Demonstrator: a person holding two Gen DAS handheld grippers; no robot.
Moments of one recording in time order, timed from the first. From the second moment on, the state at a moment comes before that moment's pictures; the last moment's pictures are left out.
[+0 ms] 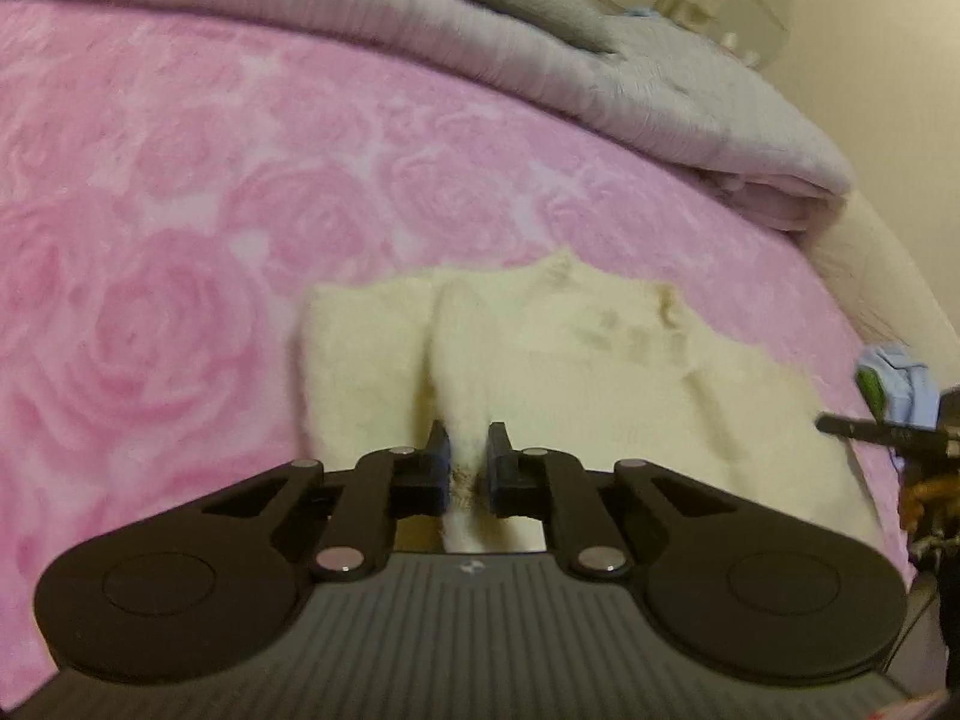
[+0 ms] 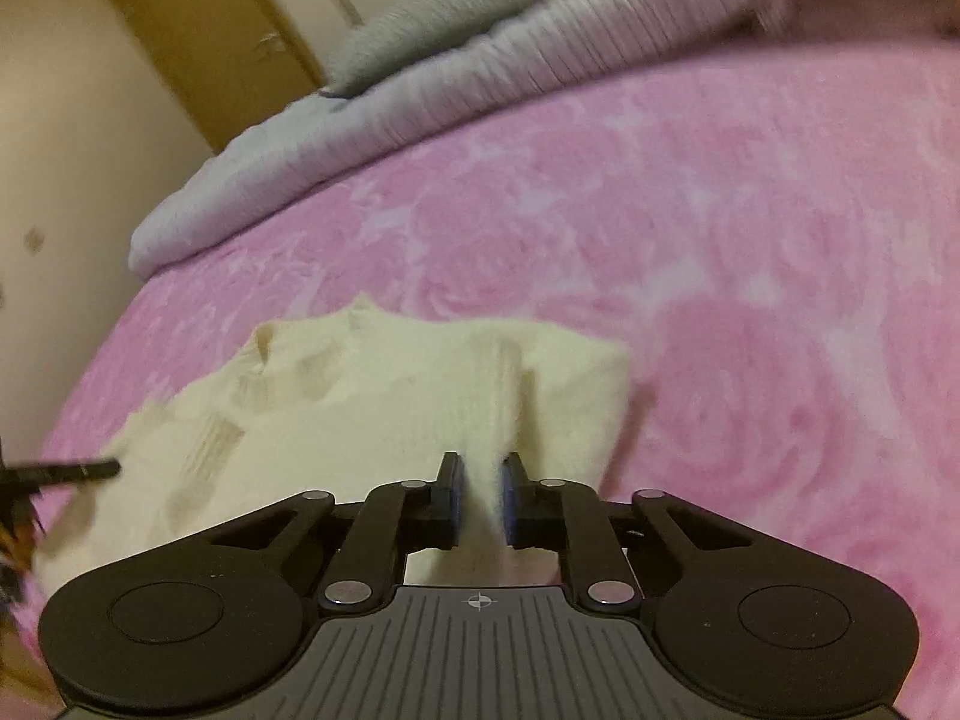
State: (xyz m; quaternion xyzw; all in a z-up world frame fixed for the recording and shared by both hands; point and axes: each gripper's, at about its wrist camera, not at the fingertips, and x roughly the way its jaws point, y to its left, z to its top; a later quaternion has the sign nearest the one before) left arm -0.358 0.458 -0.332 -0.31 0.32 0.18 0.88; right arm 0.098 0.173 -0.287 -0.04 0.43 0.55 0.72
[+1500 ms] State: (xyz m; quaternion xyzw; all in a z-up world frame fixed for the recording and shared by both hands) left arm -0.244 0.347 -0.330 -0.19 0.33 0.12 0.92; right arm -0.053 0.254 -0.293 -0.16 0.32 0.58 0.73
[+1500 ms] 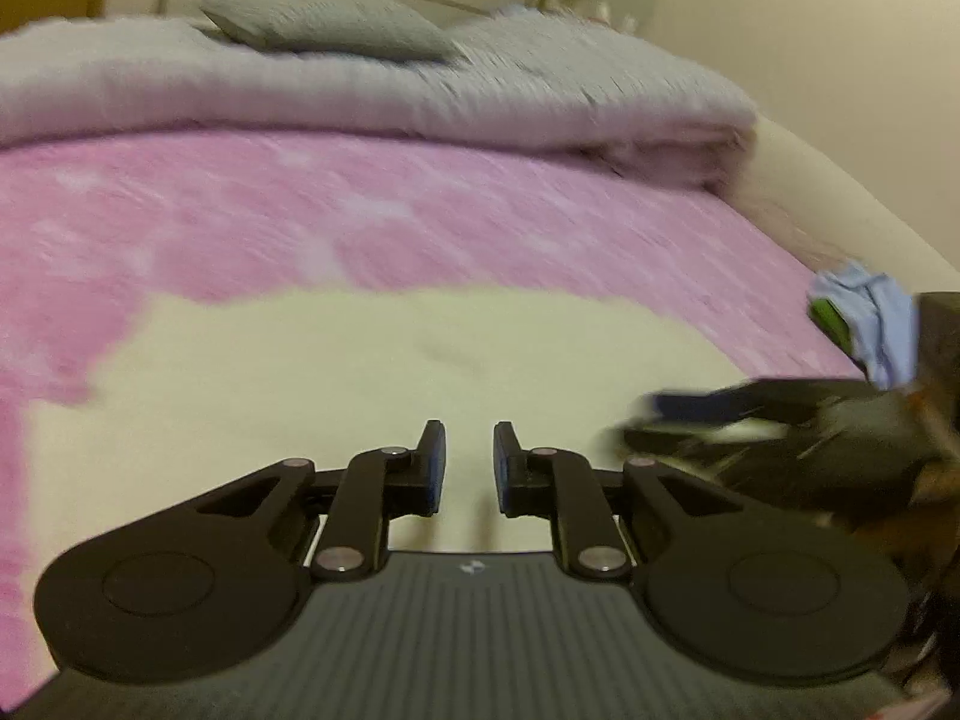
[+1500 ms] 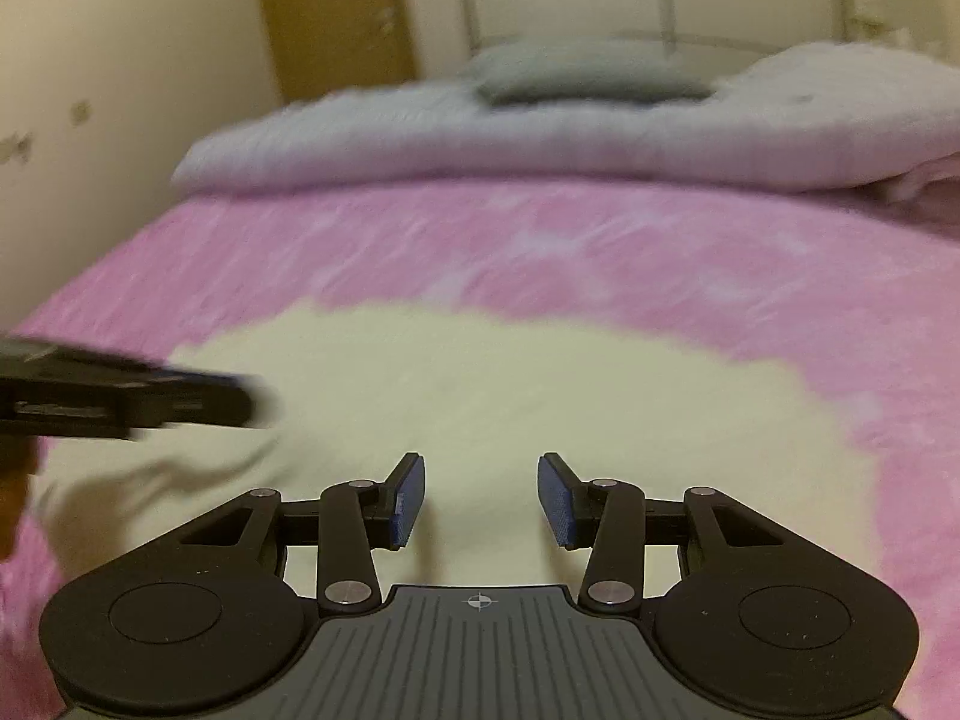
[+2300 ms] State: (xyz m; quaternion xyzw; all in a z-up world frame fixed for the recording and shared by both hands) left arm -0.234 0.416 -0.356 -0.12 0.38 0.20 0.90; right arm -0.004 0.288 -0.328 -0.23 0.29 0.55 0.75
